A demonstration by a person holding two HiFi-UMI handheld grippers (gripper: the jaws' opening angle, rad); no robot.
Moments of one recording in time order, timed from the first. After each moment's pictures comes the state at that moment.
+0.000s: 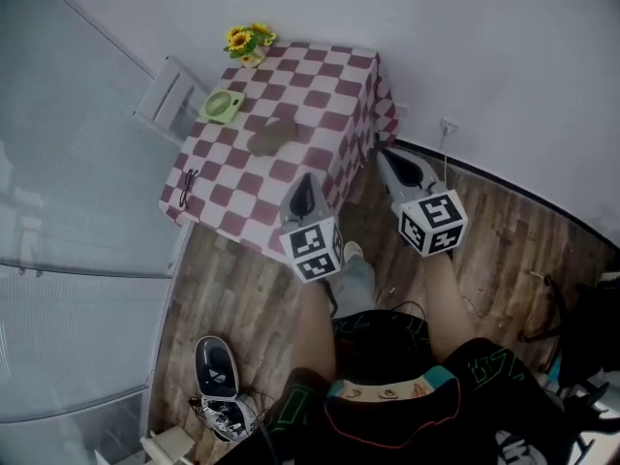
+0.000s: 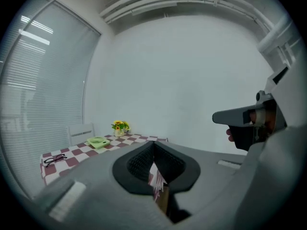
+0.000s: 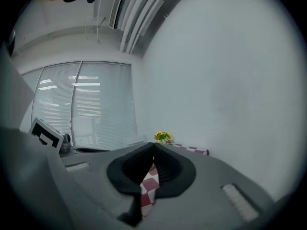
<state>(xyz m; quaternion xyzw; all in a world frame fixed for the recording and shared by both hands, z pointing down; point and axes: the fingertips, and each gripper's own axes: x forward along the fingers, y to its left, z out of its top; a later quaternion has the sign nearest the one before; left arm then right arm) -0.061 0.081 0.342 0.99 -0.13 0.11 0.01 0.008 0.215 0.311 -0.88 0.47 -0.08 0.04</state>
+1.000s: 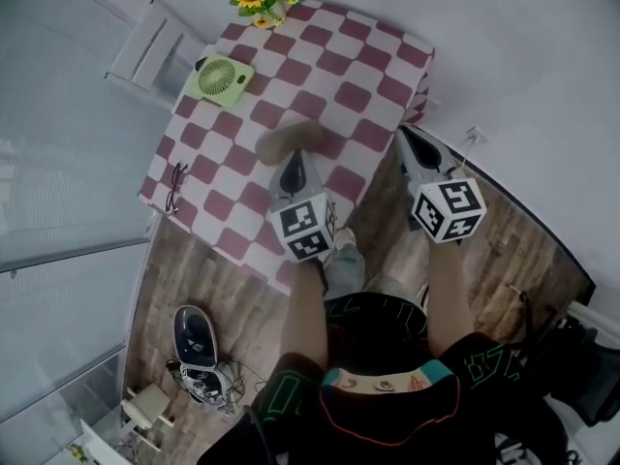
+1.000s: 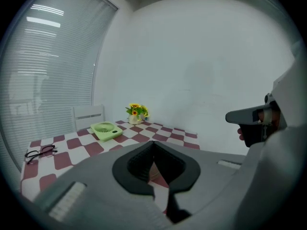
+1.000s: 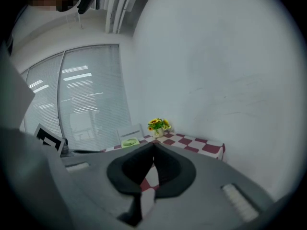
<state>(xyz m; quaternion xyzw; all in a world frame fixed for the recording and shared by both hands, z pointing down) 0.064 -0.087 0.421 0.96 -0.20 0.17 0.08 0.169 0.073 0.378 -0.86 0.48 -0.16 0.03</state>
